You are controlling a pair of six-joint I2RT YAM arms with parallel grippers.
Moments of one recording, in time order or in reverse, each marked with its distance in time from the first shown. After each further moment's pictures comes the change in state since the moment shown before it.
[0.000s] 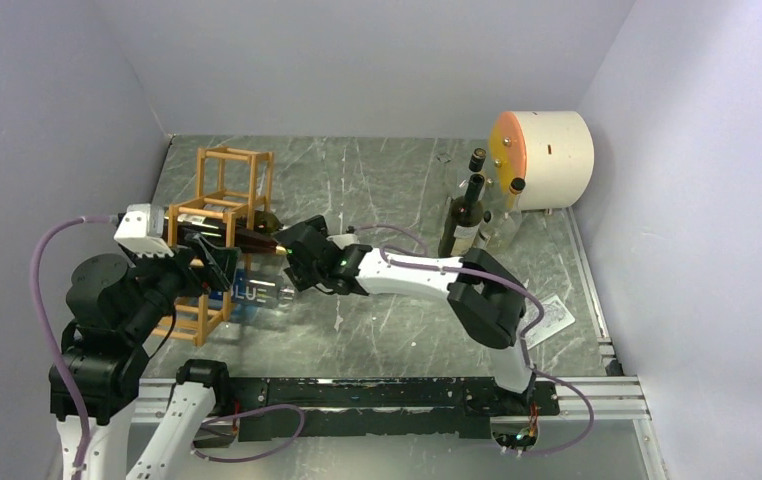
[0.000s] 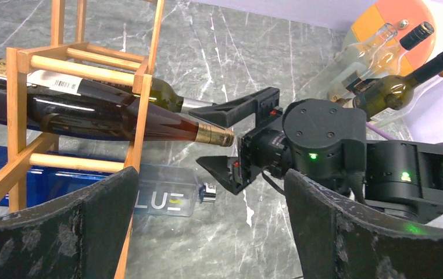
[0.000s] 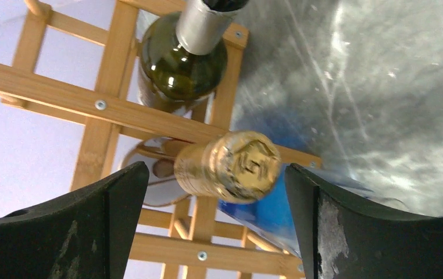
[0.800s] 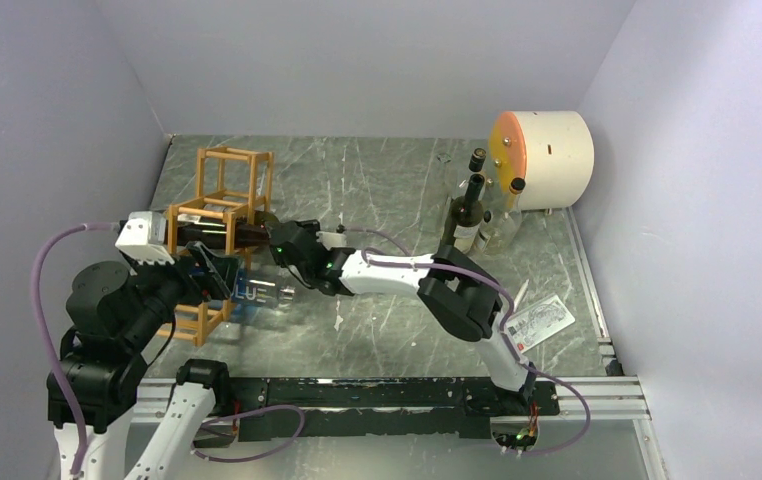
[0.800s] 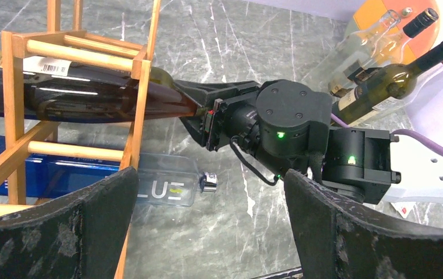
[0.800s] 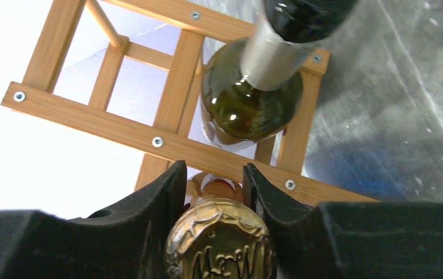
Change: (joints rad) left arm -0.019 -0.037 -0.006 -0.042 -0.006 0.001; right arm -0.002 0.173 0.095 0.233 0.142 0.113
